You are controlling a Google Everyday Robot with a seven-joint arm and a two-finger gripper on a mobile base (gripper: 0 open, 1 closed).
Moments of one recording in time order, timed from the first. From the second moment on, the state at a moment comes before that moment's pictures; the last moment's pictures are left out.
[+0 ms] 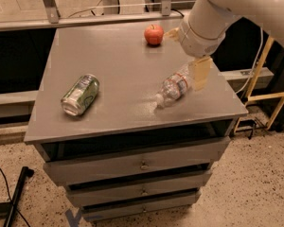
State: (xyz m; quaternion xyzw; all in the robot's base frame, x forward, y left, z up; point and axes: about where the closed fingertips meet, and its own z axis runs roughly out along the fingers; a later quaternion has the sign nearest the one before) arm 0.602 -0.116 0.912 -0.82 0.52 -0.14 0.18
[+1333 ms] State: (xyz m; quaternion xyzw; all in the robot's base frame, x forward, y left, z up) arm 0.651 -0.108 0.840 -0.89 0.45 -0.09 0.08
